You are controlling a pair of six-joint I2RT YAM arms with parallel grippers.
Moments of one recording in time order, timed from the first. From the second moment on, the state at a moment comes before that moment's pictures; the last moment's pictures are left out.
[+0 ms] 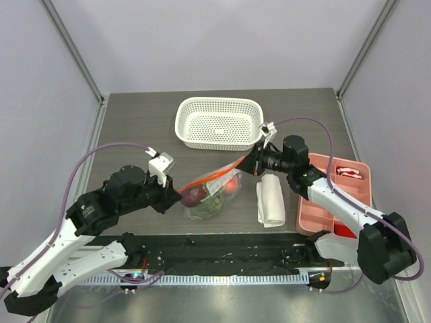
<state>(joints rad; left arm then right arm) -0.86 0.68 1.01 -0.87 0.04 -0.26 0.43 1.16 0.68 0.23 -0.66 0.50</state>
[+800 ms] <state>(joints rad) -0.84 1.14 1.48 -0.96 0.14 -0.12 0.38 1.30 0.76 0.17 -0.73 0.39</state>
